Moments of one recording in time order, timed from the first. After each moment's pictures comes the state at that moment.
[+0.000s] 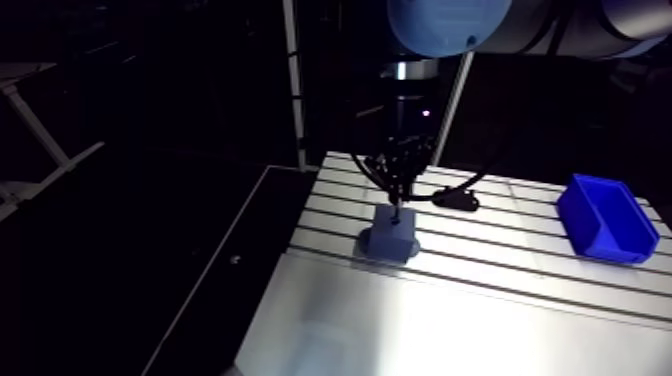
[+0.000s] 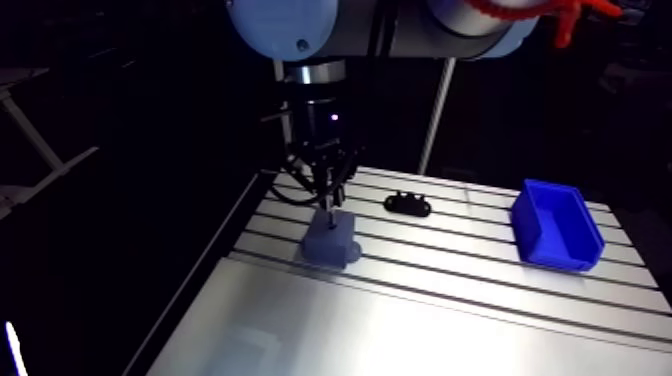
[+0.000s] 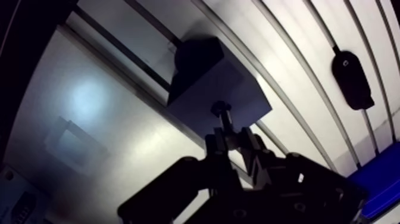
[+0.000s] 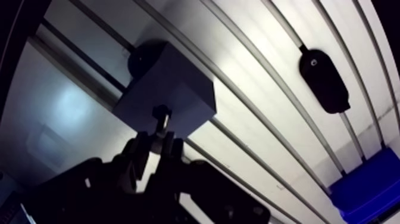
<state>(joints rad) 0.21 -1.30 1.79 -1.89 -1.67 -2.16</state>
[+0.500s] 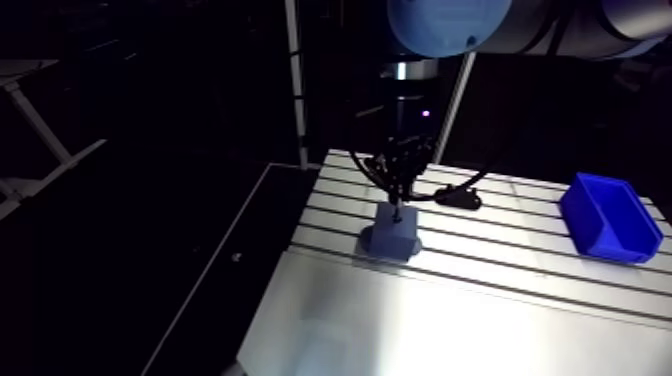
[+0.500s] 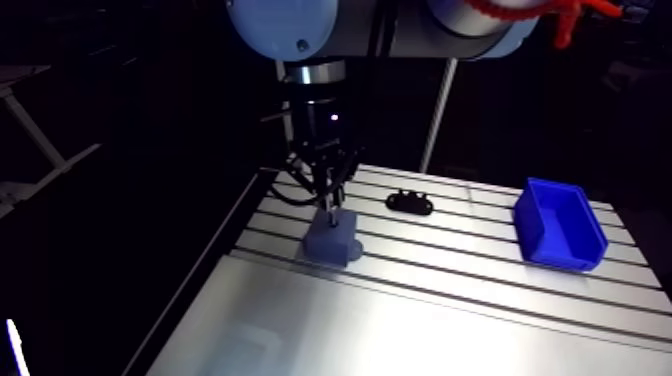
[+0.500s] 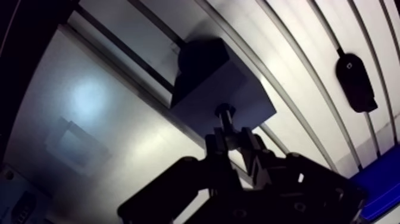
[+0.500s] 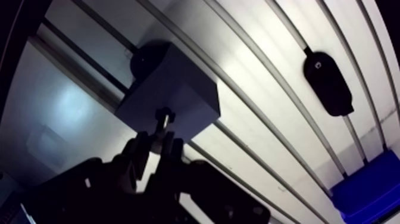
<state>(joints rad) 0.21 -1.29 1.79 -1.89 -1.67 -2.16</state>
